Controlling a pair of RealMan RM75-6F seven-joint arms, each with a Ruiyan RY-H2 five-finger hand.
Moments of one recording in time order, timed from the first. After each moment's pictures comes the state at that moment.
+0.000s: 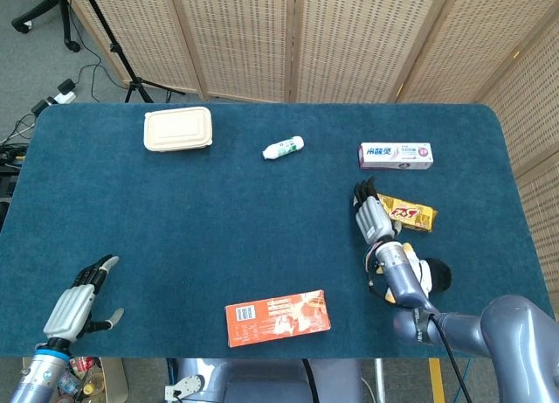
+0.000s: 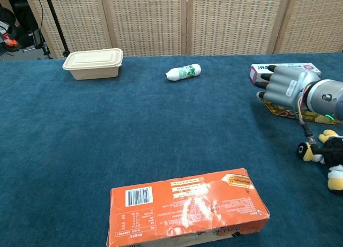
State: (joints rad) left arm -0.14 -1.24 0.05 -1.75 1.39 1.23 -0.05; right arm 1.00 -1.59 -0.10 -1.31 -0.65 1.06 -1.53
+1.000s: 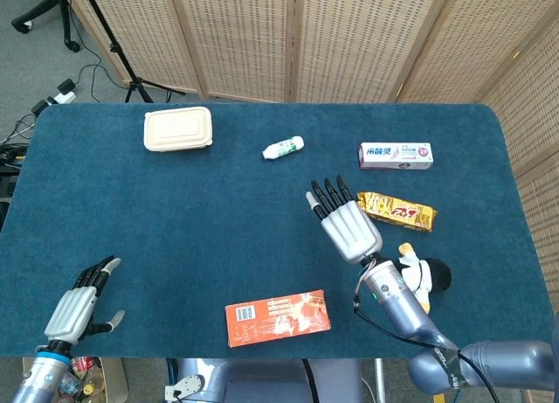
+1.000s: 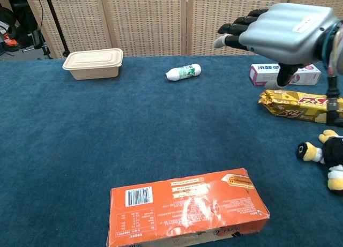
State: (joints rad) left arm -0.13 -1.25 0.07 -1.76 1.42 1.25 -0.01; right arm 0.90 -1.33 0.01 -1.88 -1.03 1.29 -1.06
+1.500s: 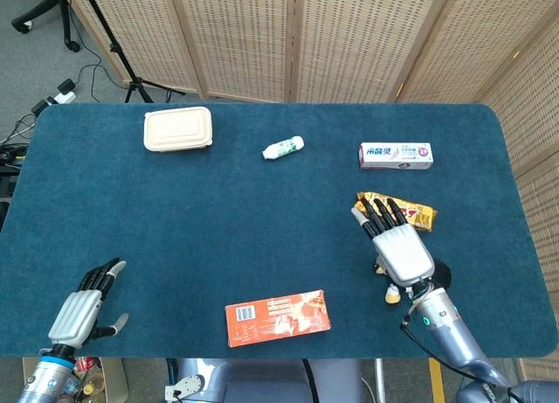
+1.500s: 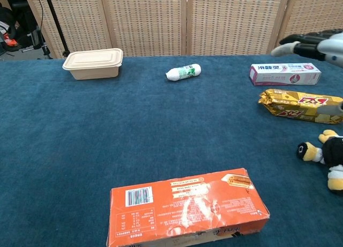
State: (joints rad) left arm -0.12 -1.26 0.08 -1.77 1.46 1.29 0.04; right arm 0.62 -1.23 -0.10 -1.83 -1.28 1.38 -0.57
